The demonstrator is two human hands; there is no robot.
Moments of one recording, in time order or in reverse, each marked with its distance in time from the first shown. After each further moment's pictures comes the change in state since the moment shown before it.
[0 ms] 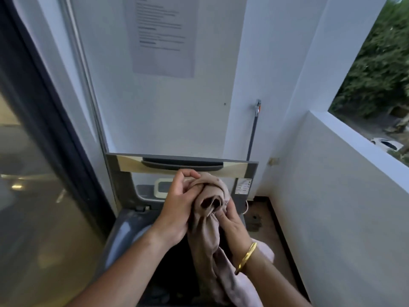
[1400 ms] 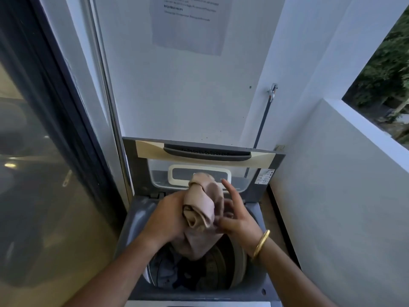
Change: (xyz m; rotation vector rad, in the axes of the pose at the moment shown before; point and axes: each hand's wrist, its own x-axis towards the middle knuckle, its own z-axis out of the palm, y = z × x) left_hand 0.019 -0.051 -0.142 1.078 -0.115 0.190; right_hand 0.023 0.033 0.018 -0.302 -0.106 0.174
